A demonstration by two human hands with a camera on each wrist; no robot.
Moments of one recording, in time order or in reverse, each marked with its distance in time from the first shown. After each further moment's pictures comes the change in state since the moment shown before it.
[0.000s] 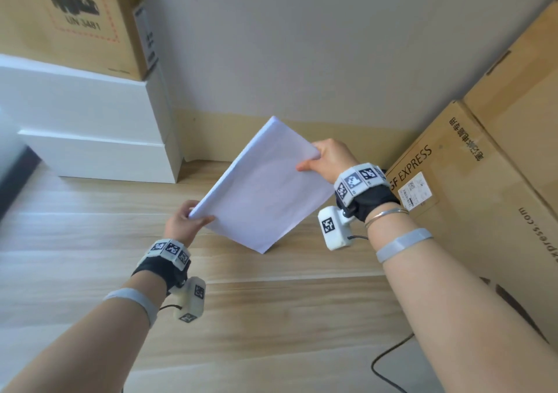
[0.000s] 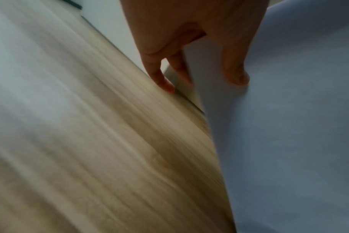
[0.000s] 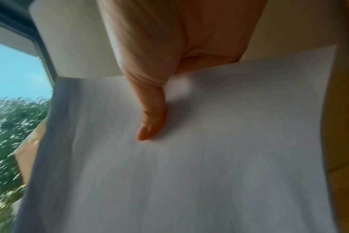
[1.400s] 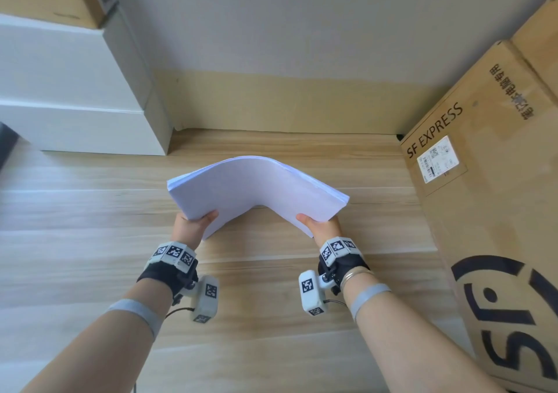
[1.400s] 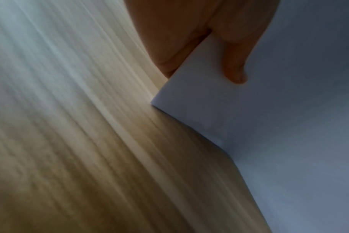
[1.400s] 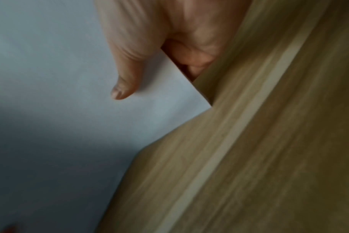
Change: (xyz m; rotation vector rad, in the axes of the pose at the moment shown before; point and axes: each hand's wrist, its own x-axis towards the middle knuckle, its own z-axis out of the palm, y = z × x) left_hand -0.015 -0.039 0.044 -0.310 -0.022 -0.098; right_hand -0.063 0.111 0.164 0.797 0.117 0.537
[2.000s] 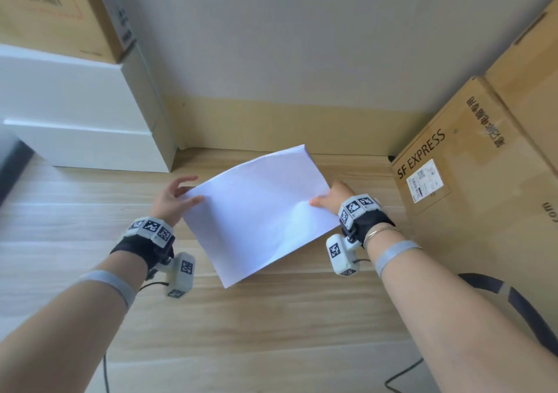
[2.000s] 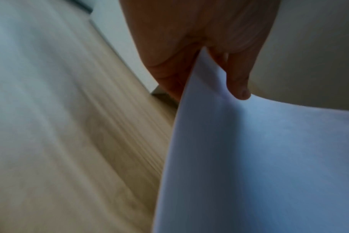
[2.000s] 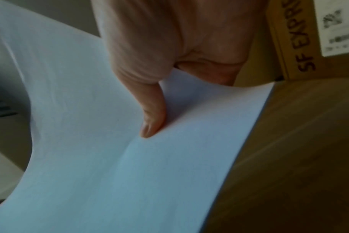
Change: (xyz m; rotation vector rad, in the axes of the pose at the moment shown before) left_hand 0.034 0.064 -0.026 0.229 -0.081 0.125; right_hand 0.038 -0.104 -0.048 -0.731 -0.213 -0.075
